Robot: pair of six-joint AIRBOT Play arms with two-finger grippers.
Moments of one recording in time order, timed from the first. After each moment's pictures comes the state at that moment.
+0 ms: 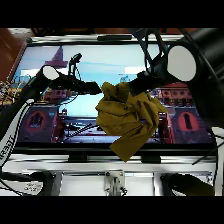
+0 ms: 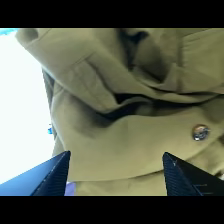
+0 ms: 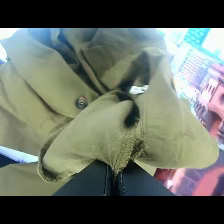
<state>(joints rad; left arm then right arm) -0.29 -1.60 1.47 0.87 -1.02 -1.28 0.68 -1.29 1.89 -1.83 1.66 1.61</state>
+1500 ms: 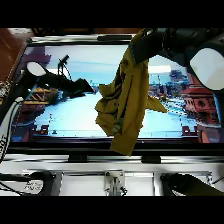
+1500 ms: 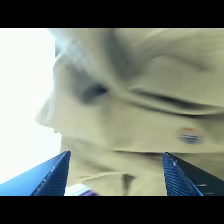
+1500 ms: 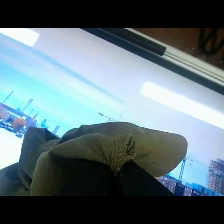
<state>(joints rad) -0.19 -1.56 1.42 0.84 -1.18 -1.48 0.70 -1.22 1.89 -1.99 1.22 1.65</state>
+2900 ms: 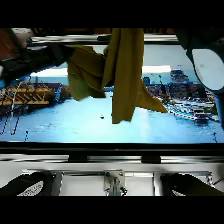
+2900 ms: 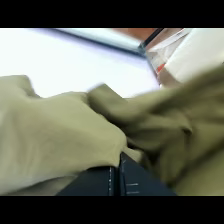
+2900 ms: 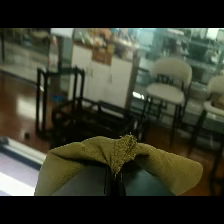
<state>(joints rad) -0.20 -1.08 1.35 0.73 -0.72 -1.36 0.70 -1.22 1.89 -2.07 0.54 1.78</state>
